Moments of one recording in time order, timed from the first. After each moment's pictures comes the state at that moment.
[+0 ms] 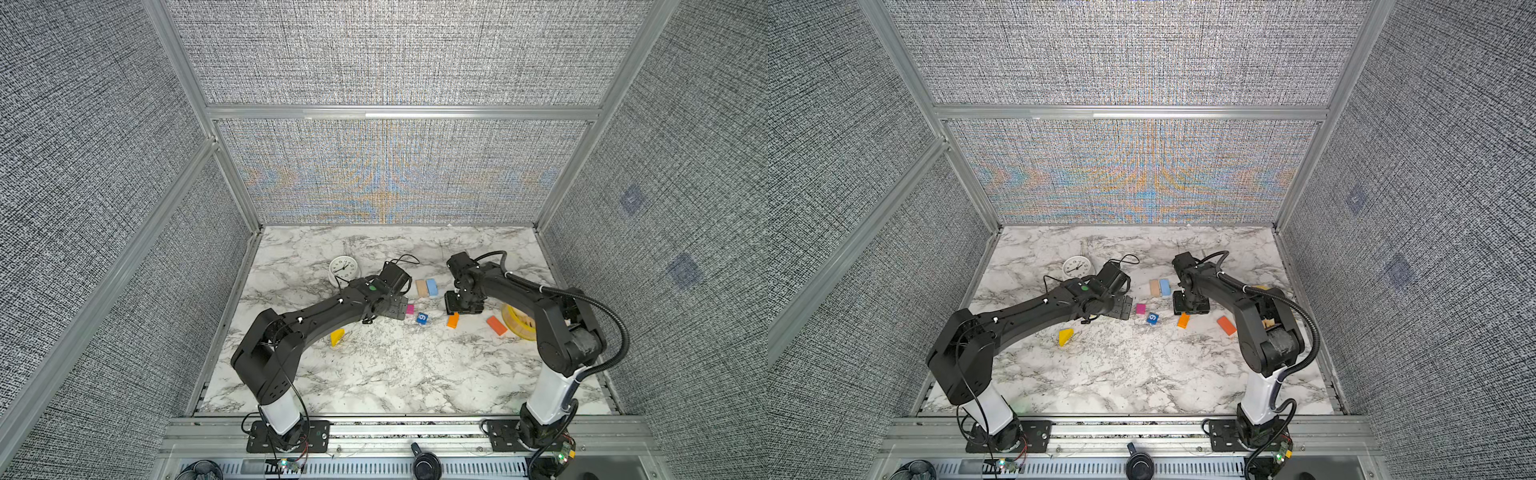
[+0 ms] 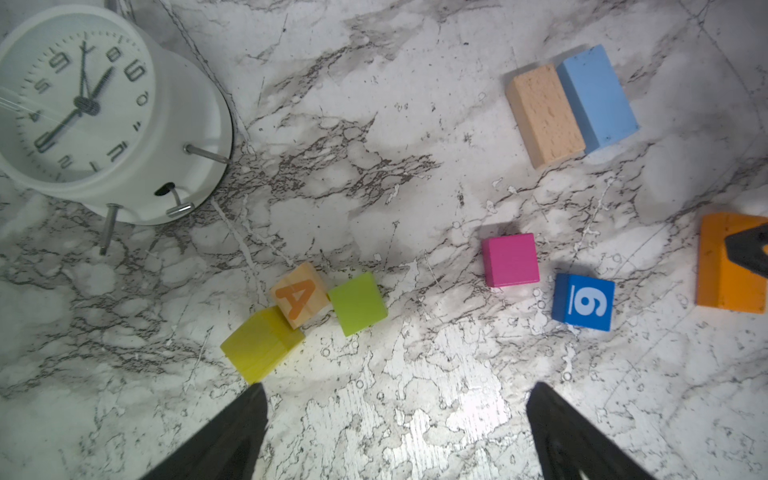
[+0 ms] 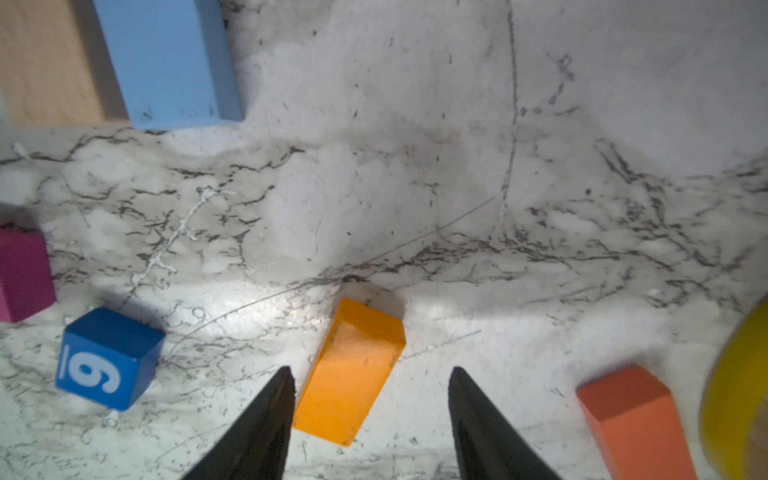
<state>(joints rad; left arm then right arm) -0.80 1.71 1.23 -0.61 -0.24 -0.45 0.40 1.82 1.24 -0.81 0.07 0.31</state>
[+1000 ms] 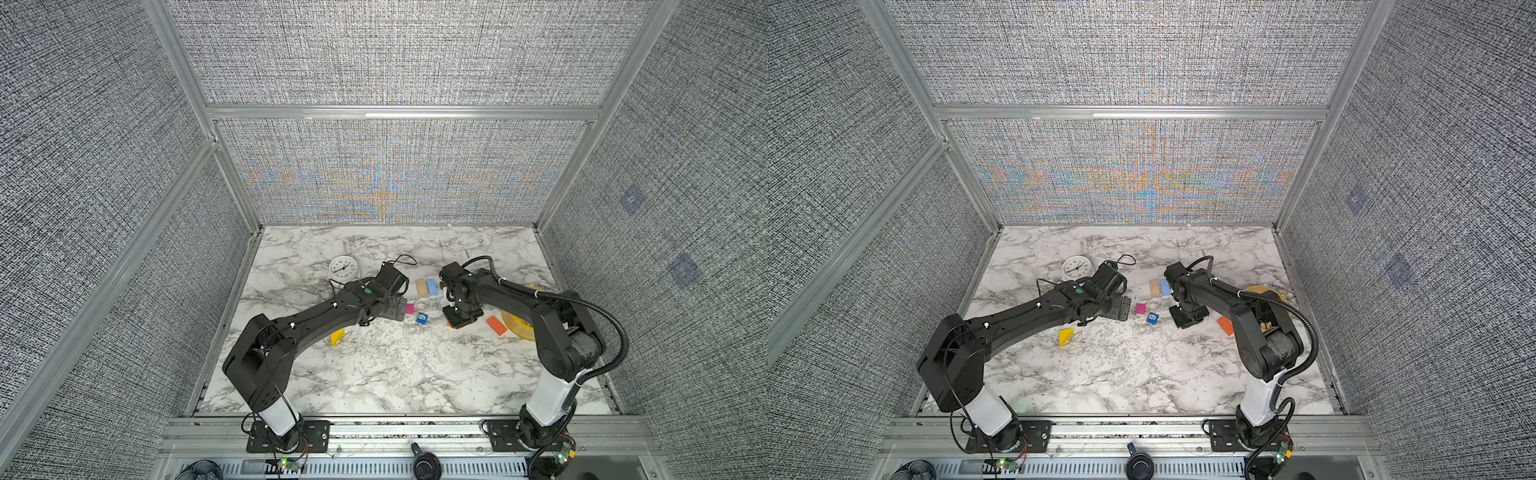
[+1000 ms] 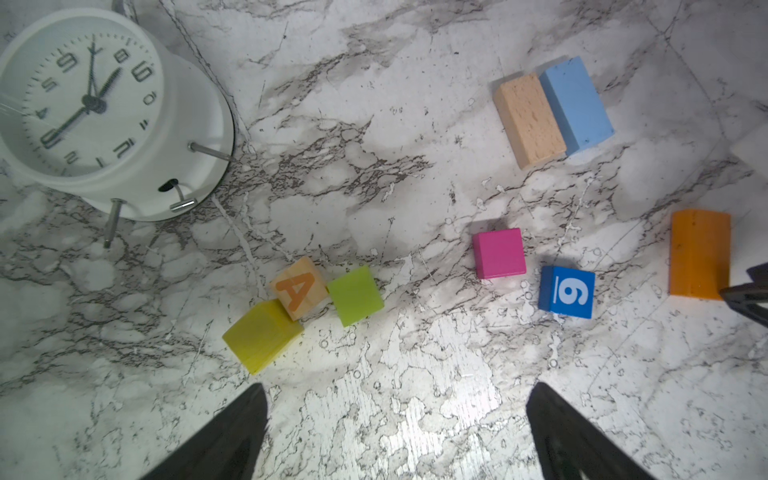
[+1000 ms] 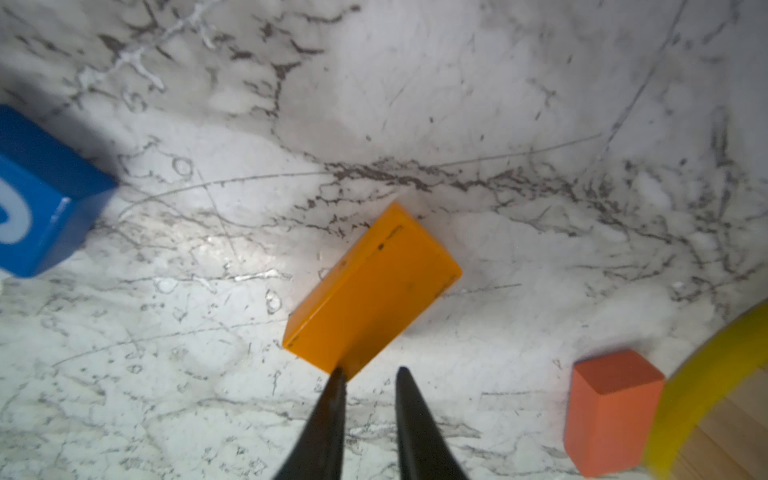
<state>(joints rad) -0.80 1.65 1.19 -0.59 -0.23 -0.45 0.47 1.80 1.18 -0.87 0.10 0.09</state>
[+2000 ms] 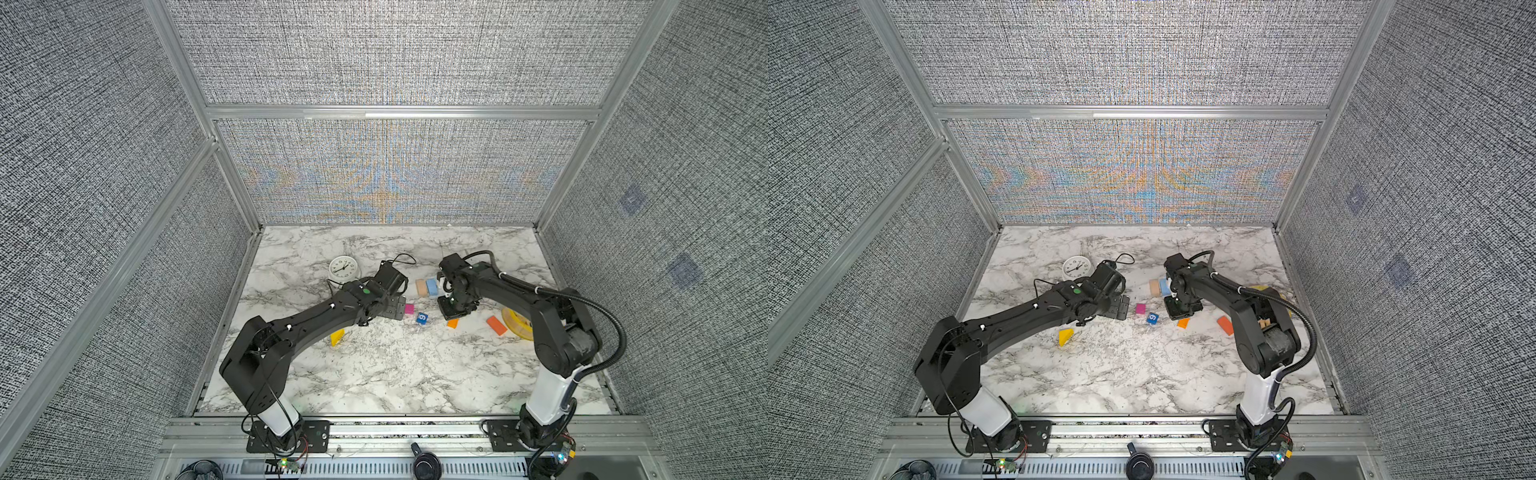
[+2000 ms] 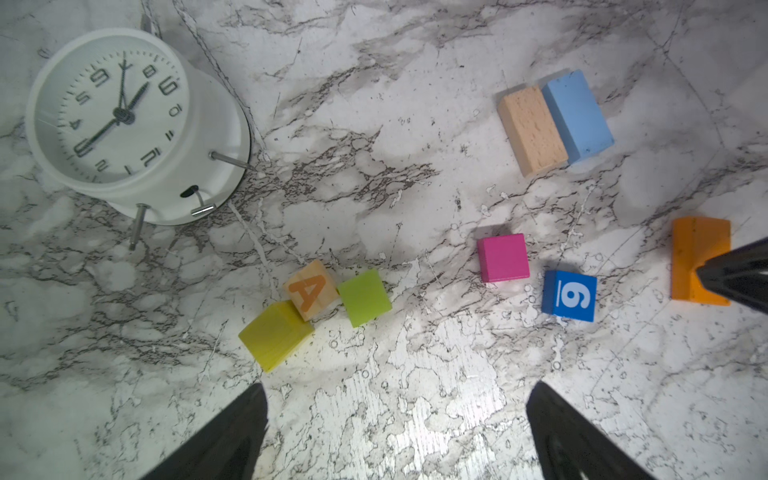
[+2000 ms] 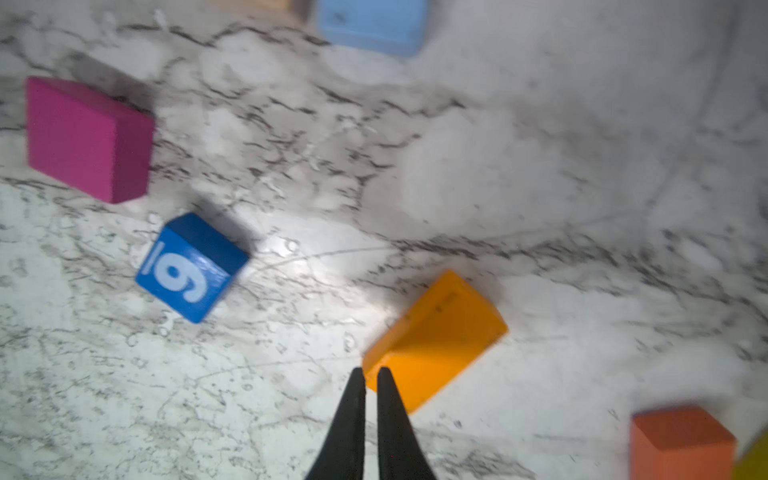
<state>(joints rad) -0.80 1.63 1.19 -0.60 -0.25 -0.44 0.43 1.81 1.24 -0.85 -0.03 0.16</state>
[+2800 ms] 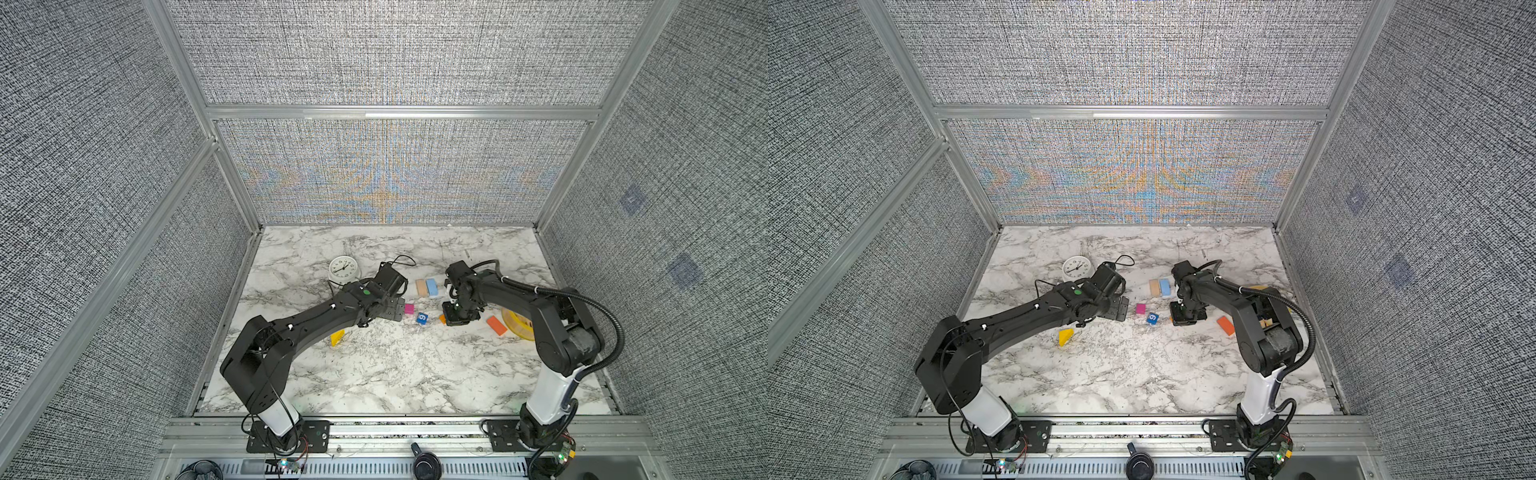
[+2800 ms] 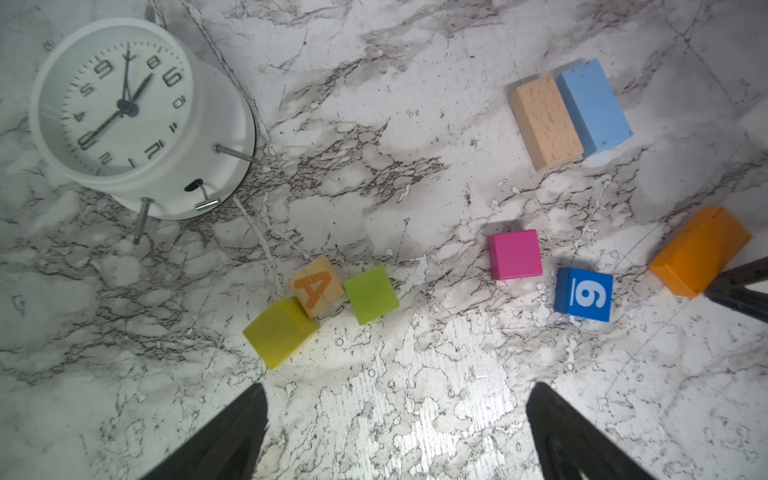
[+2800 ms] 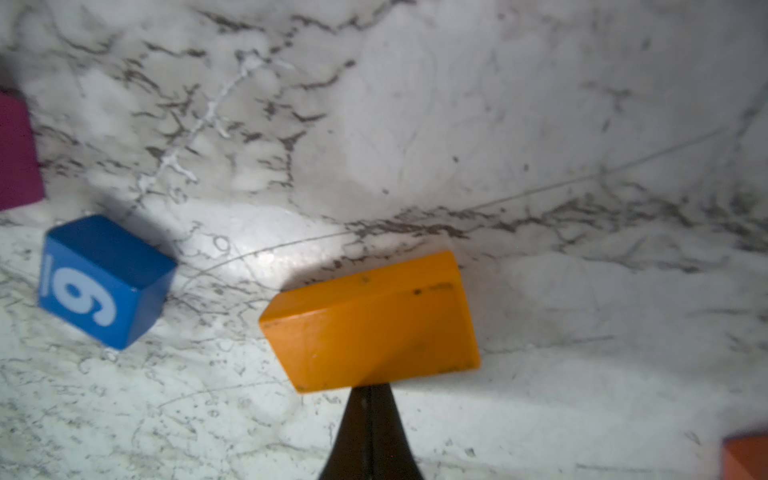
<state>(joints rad) -0.80 1.64 1.17 -0.60 -0.26 -0.45 0.41 1.84 1.18 -0.77 -0.10 0.23</state>
